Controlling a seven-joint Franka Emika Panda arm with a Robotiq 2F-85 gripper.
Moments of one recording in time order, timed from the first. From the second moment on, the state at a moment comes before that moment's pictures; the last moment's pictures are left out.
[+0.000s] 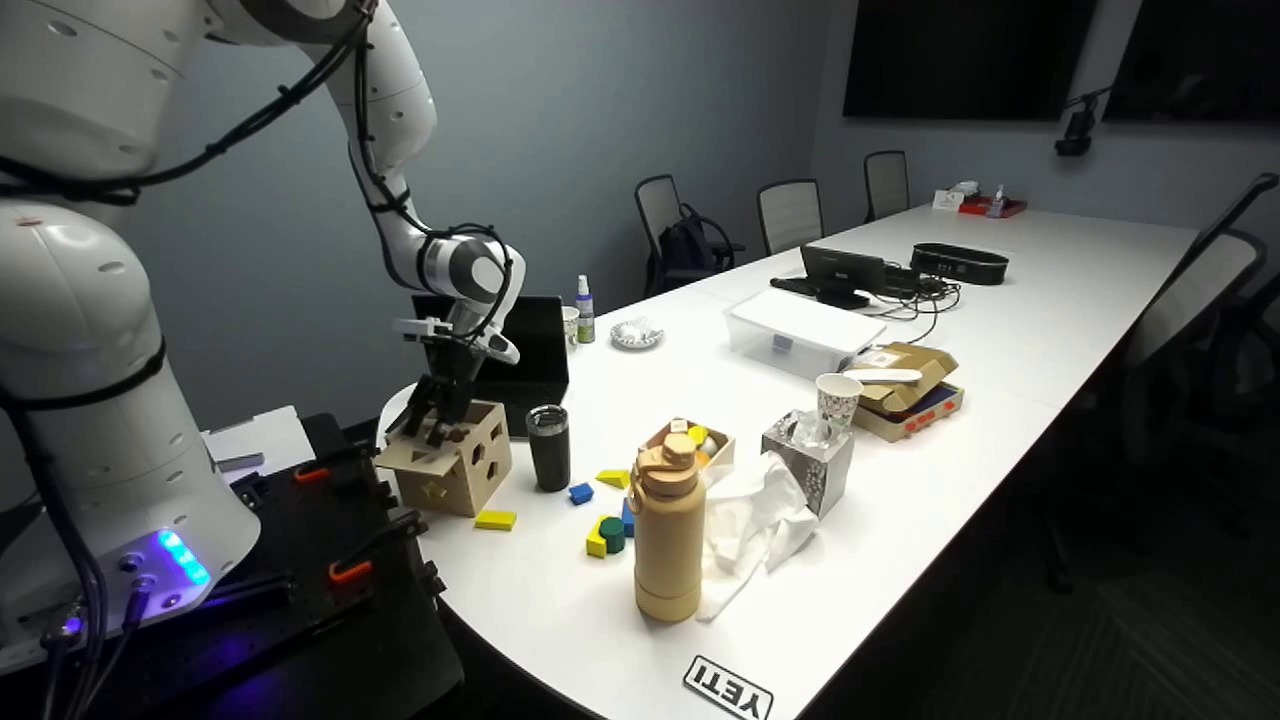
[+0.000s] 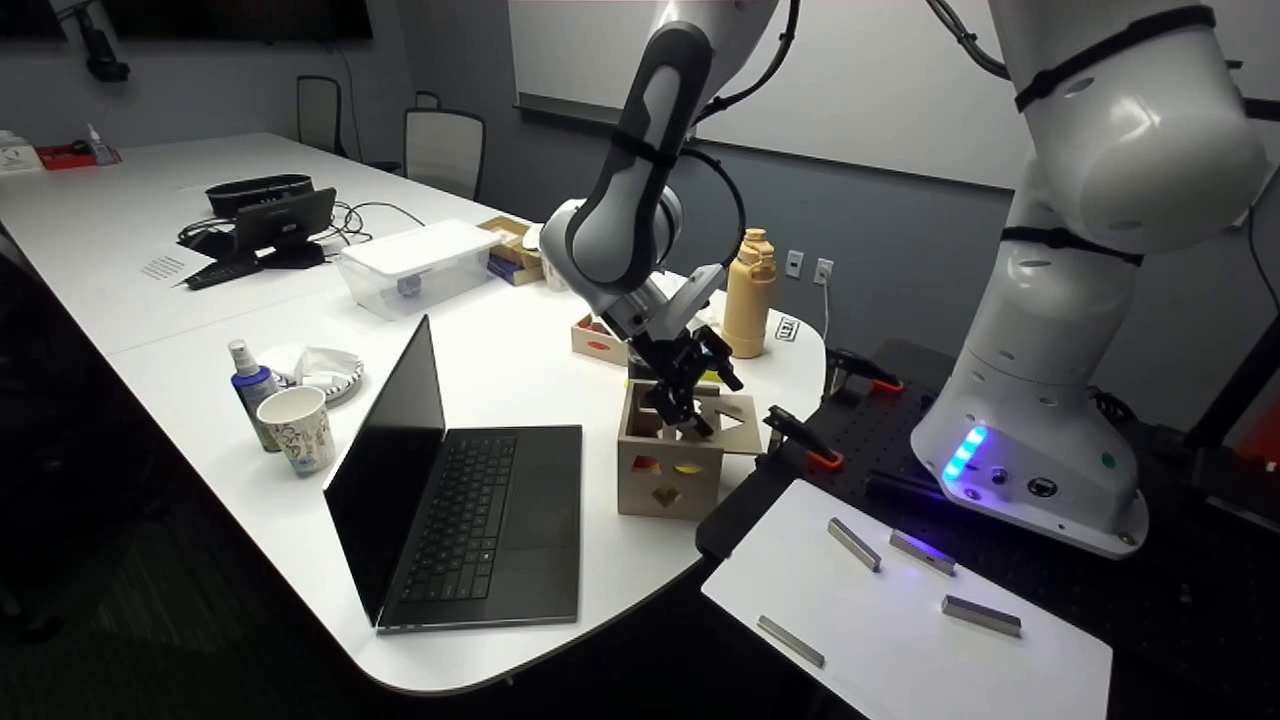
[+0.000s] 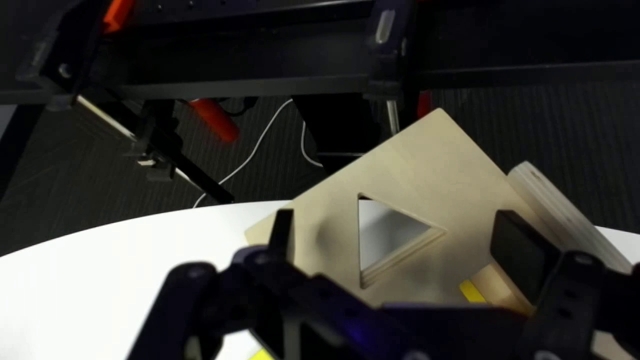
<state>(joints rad) 0.28 0.55 0.04 -2.28 -0.07 2.04 0.34</state>
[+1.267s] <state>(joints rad) 0.23 0.57 0.06 -2.23 0.02 2.02 0.34</state>
